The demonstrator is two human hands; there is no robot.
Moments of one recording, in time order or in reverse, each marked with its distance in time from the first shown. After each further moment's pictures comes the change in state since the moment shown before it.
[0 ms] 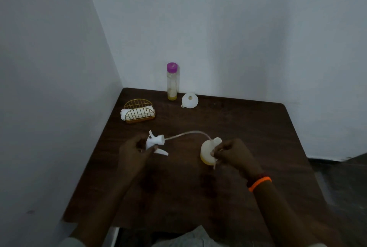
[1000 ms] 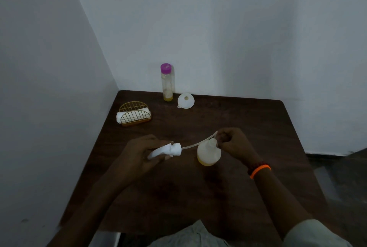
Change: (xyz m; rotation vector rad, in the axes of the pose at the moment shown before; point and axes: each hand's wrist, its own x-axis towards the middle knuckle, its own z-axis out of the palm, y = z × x) left_hand -0.017 0.077 -0.037 0.139 -0.325 0.676; right_hand 0.053 0.018 -0.031 -0.169 0.042 -0.254
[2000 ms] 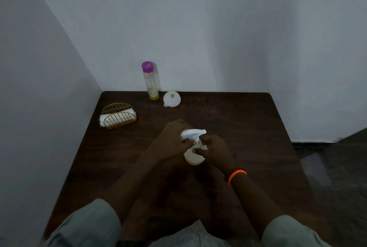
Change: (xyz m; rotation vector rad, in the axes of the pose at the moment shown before) left_hand 0.108 0.019 0.107 -0.002 -0.054 0.049; right_hand -0.001 0.024 0.031 -0.110 0.054 -0.034
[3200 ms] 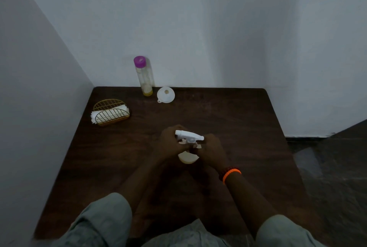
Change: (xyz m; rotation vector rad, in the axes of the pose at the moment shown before) left_hand -0.001 -0.019 0.052 -0.380 0.031 -0.341; right_hand -0.007 -0.004 -0.006 0.085 -0.002 0.001
